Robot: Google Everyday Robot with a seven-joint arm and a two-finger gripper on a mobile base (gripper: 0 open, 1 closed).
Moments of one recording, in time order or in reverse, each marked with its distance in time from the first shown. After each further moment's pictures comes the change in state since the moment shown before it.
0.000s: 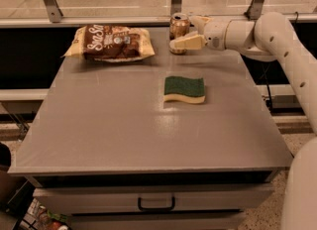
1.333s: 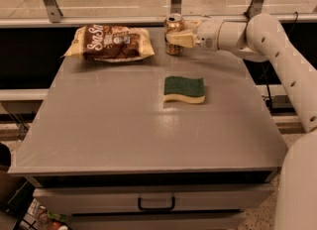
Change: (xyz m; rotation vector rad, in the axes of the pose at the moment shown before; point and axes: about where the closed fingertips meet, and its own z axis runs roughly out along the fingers) arm 0.002 0.006 0.022 -0.020 -0.016 0.013
